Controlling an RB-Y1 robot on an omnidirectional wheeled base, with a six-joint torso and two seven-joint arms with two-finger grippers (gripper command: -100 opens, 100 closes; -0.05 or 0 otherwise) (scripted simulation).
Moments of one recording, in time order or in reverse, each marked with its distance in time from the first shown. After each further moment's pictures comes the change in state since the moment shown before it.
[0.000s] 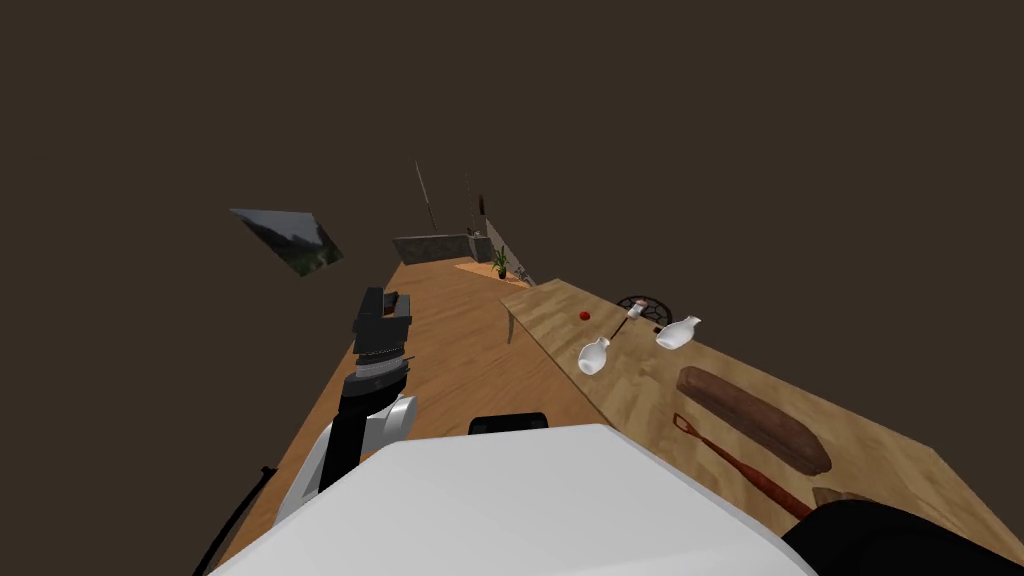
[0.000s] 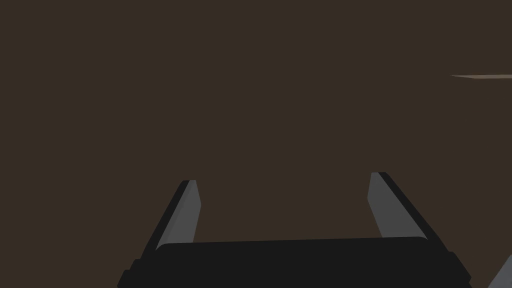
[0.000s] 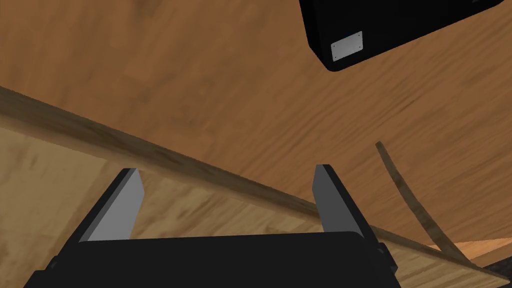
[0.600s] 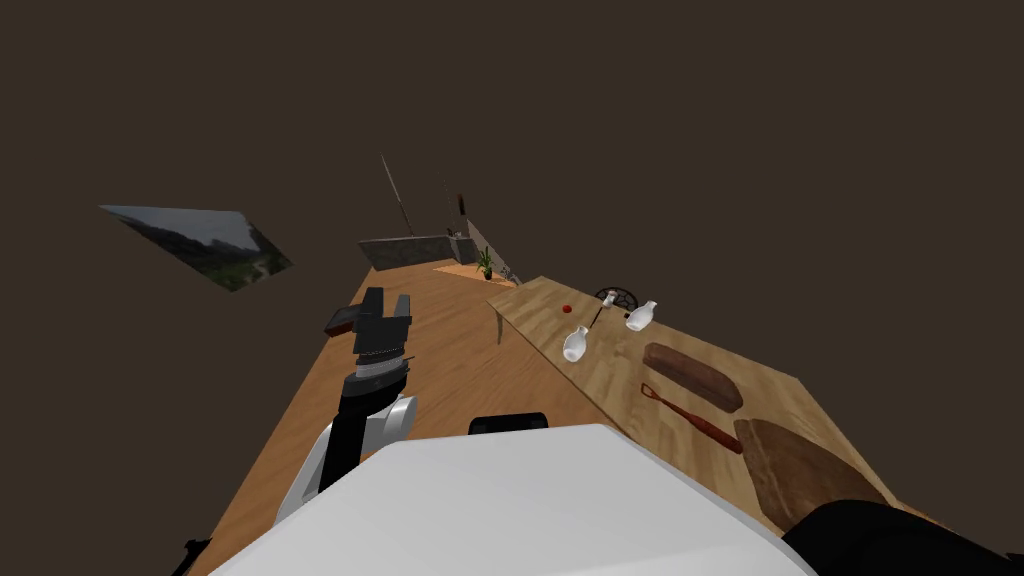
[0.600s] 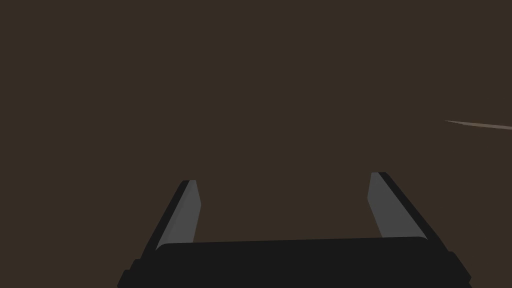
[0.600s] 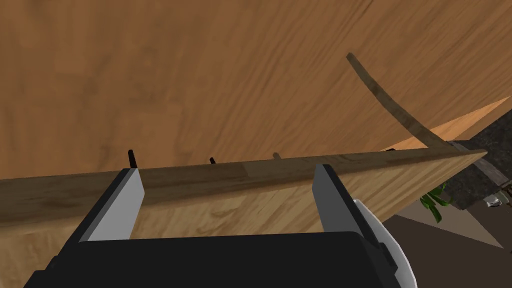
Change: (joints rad) left arm 0.000 0.000 0.000 0.000 0.000 0.000 0.000; right arm 0.000 0.097 -0.088 -0.197 -0.083 -0.013 -0.017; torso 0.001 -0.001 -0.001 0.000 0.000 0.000
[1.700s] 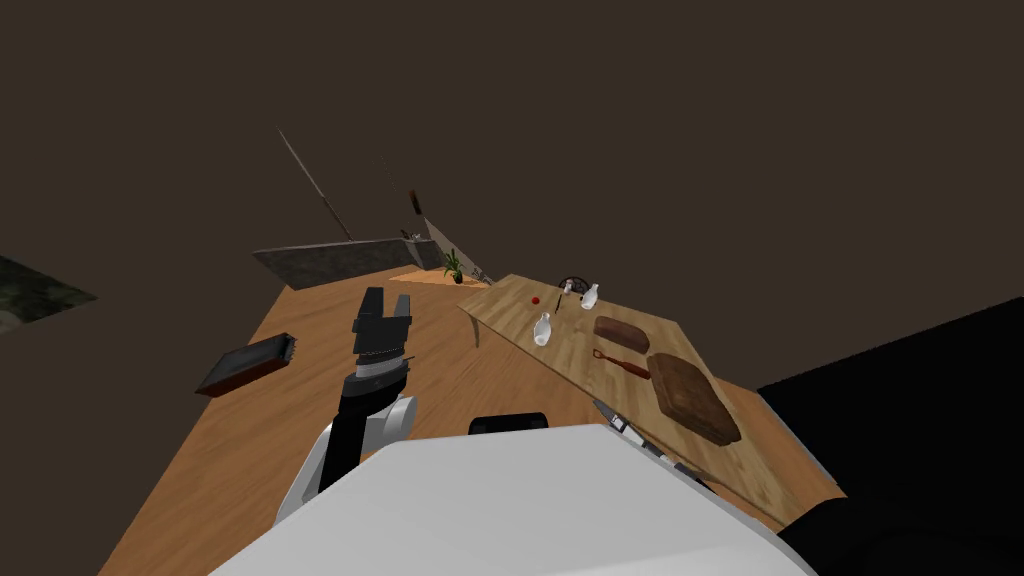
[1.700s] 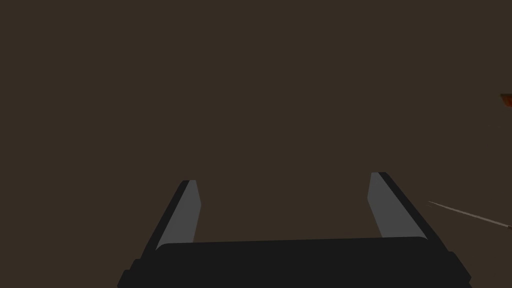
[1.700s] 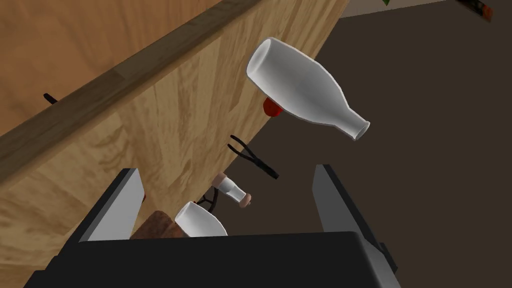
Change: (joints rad) left arm 0.000 0.000 0.000 0.000 0.000 0.000 0.000; right arm -0.079 0.233 -0.139 -0.299 -0.130 -0.066 -0.010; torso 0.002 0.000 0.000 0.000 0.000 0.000
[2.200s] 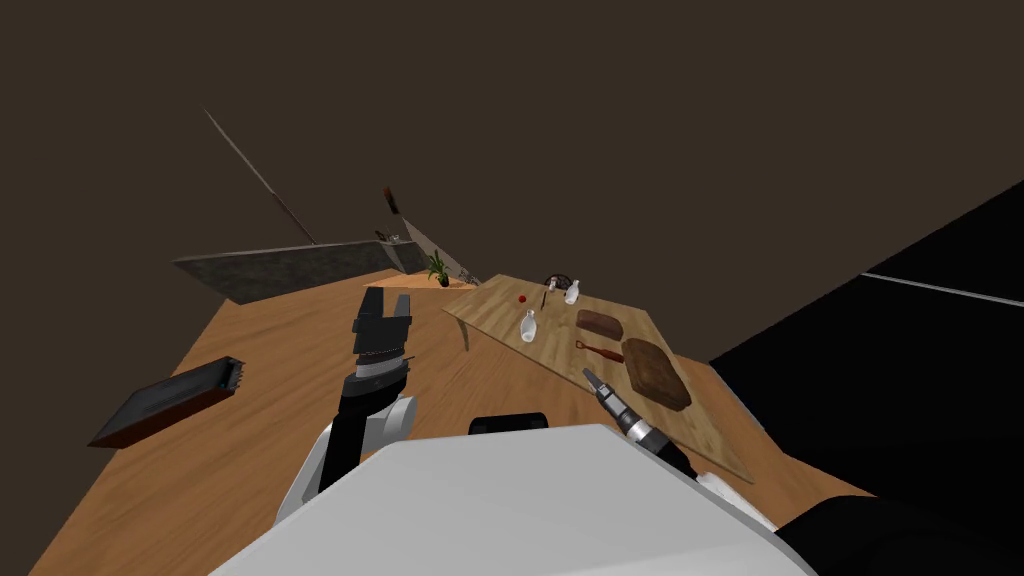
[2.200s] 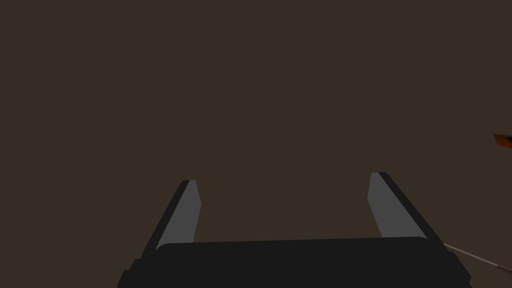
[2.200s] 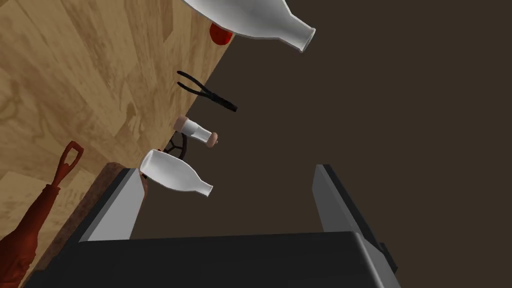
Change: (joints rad) left arm 0.000 0.000 0.000 0.000 0.000 0.000 0.000; right arm -0.062 0.098 -0.049 -0.153 -0.045 0.005 -0.007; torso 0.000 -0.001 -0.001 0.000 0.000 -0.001
